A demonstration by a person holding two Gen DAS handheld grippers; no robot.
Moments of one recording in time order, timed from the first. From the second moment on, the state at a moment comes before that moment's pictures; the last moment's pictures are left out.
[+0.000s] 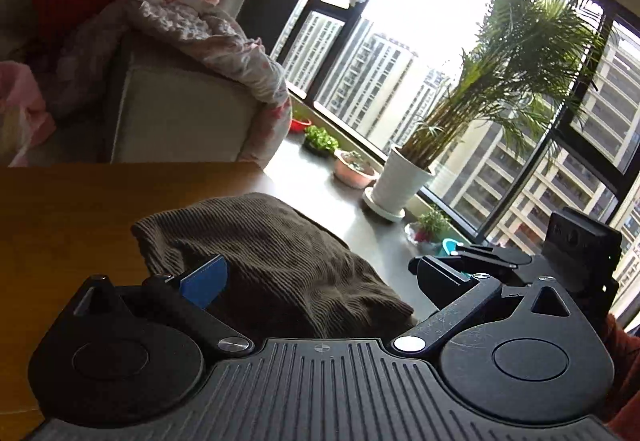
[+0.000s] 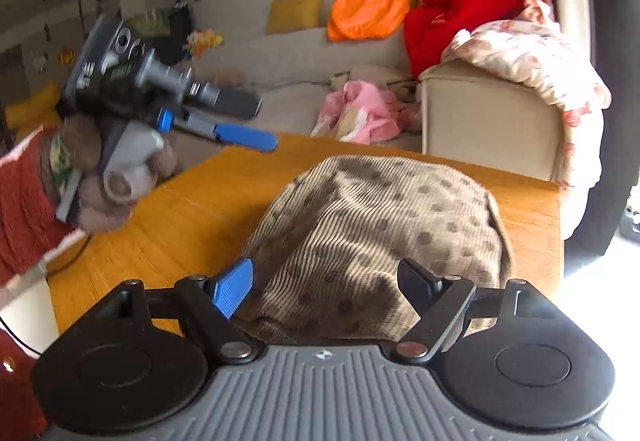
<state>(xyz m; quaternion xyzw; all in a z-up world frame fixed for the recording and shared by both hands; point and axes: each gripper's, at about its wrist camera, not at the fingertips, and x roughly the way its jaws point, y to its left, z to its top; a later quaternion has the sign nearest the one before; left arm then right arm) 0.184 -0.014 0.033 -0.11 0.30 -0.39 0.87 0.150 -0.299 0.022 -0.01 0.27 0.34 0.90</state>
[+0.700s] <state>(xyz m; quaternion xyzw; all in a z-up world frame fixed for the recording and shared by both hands) 0.177 -0.082 -0.014 0.05 0.36 -0.37 0.85 0.163 -0.356 -0.056 0.21 0.32 0.34 0.86</state>
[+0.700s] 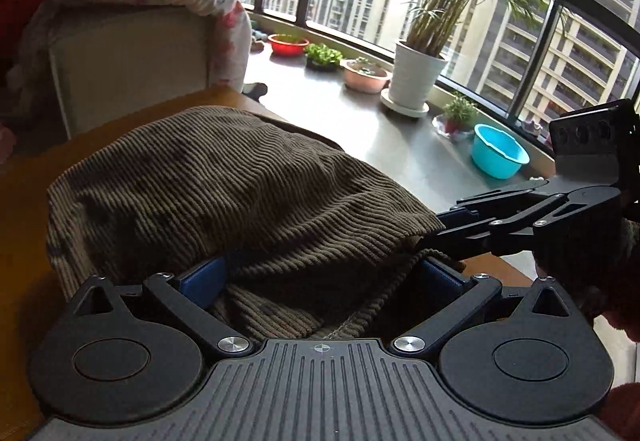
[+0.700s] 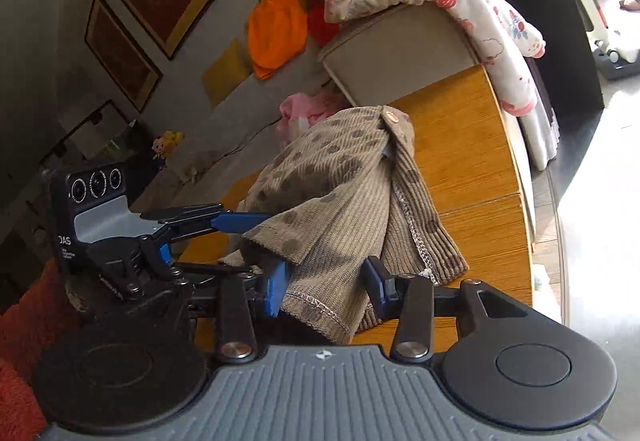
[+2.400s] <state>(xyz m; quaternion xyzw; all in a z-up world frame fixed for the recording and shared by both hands) 0.306 -0.032 -0.011 -0.23 0.35 -0.39 0.82 0.196 -0.265 0.016 -0.05 0.28 0.36 0.89</state>
